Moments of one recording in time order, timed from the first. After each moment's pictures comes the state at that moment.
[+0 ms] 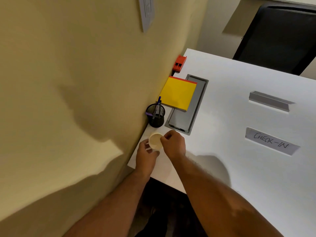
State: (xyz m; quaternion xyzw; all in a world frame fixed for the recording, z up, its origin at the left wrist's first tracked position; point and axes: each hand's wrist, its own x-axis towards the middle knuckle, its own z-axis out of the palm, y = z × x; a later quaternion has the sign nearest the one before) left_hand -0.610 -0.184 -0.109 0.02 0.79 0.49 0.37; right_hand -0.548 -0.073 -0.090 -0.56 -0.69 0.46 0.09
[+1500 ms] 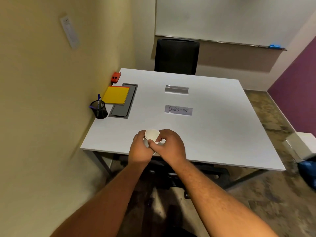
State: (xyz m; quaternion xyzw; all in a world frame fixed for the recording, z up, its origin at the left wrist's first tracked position) left_hand -0.297 -0.274 0.035 0.41 0.75 0.45 0.27; right_hand -0.172 -0.217 0.056 -0.49 -0.78 0.26 0.29
